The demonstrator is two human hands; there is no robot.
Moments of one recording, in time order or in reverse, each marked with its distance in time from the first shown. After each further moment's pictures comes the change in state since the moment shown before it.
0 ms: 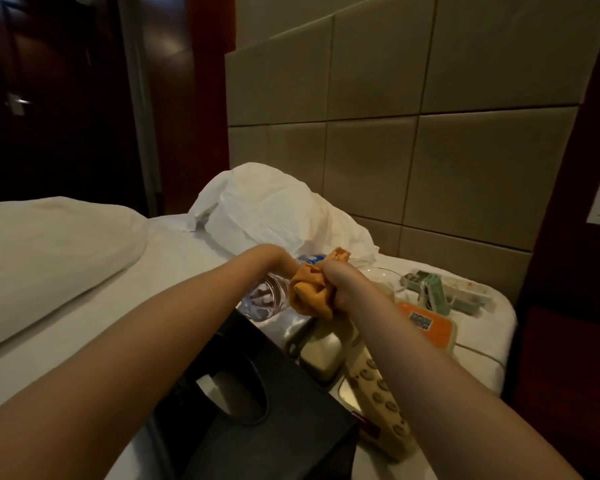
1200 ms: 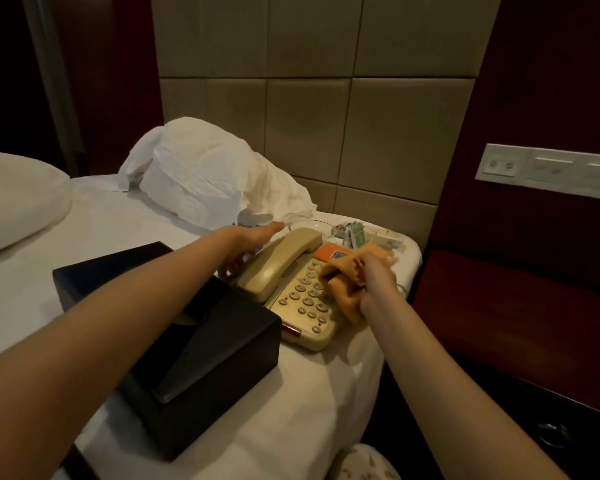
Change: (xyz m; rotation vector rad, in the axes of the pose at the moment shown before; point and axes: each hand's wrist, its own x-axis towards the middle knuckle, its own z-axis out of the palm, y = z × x) left_hand -0.013 0.024 0.062 -0.444 -0.117 -0.118; right_hand -0.099 0.073 -0.115 0.373 0.529 0.052
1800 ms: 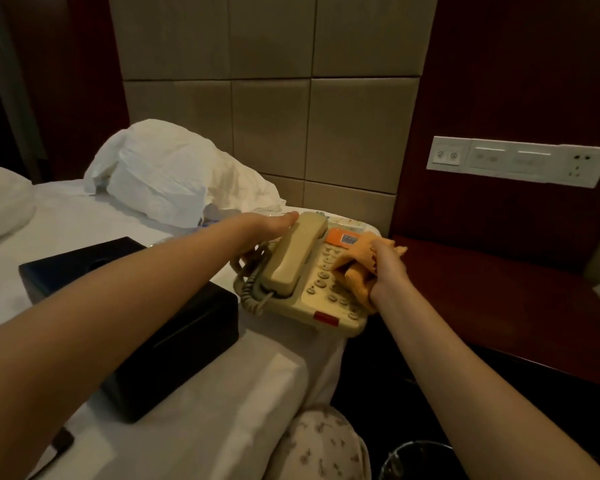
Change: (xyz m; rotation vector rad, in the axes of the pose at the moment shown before) left_hand -0.061 0.043 0.056 0.101 -0.028 0.118; right_hand -0.021 -0.017 -0.078 0.214 0.009 -0.020
